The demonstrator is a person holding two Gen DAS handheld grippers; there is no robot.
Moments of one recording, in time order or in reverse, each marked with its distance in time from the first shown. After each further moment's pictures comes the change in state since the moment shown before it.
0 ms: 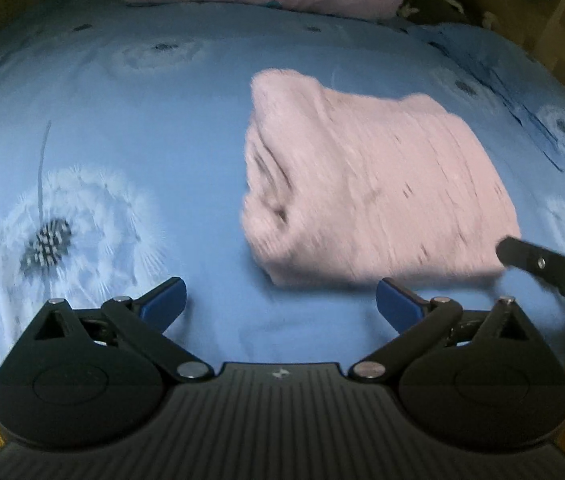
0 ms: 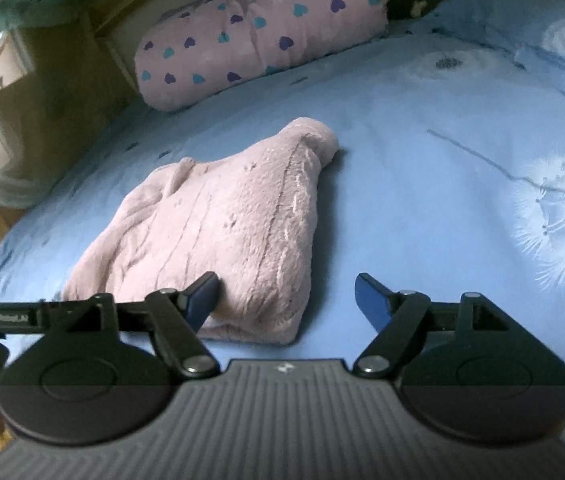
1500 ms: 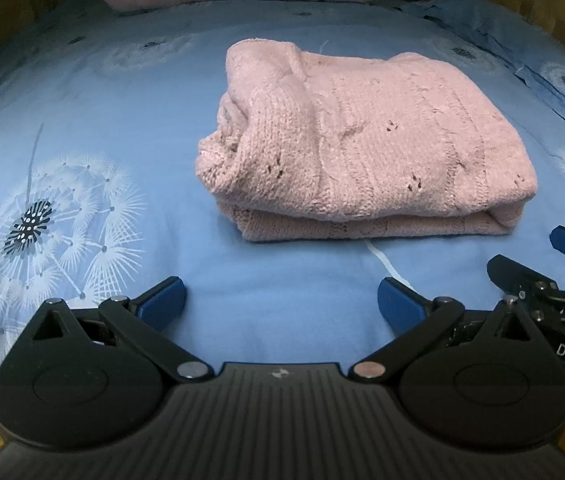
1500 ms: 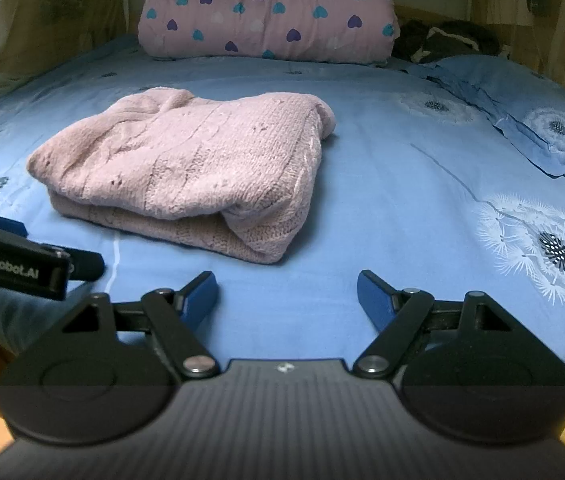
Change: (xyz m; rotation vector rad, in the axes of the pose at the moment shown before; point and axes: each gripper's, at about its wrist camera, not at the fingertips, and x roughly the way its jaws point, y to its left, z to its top) left arm 0.022 -0.029 -0.027 0.072 -0.003 0.077; right arm -0.005 0.048 -0.053 -0.313 -0.002 -0.252
